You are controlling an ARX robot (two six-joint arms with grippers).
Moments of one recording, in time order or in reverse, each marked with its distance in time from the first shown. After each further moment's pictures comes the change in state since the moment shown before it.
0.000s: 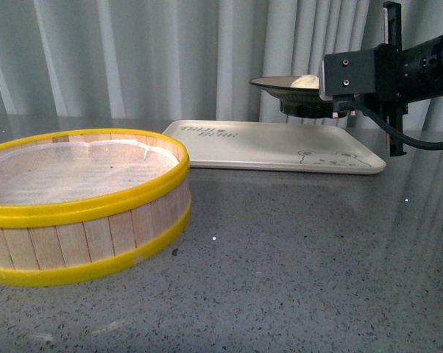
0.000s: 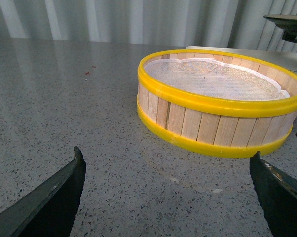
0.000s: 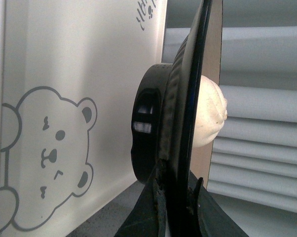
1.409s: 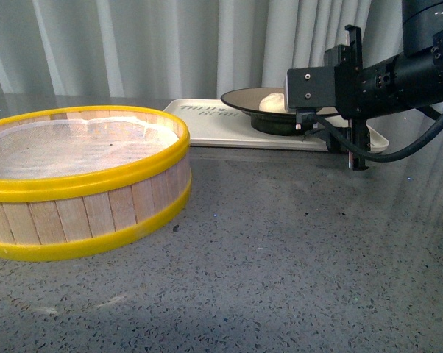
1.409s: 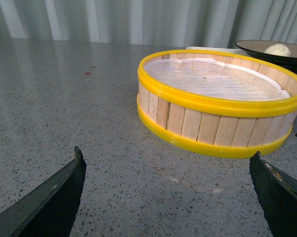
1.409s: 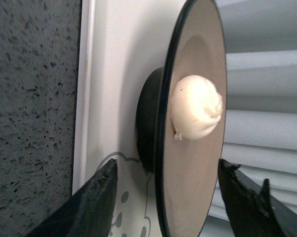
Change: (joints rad) left arm 0.000 0.000 0.000 0.000 0.000 0.000; right arm 0.072 0.090 0.004 -0.035 0.013 0.078
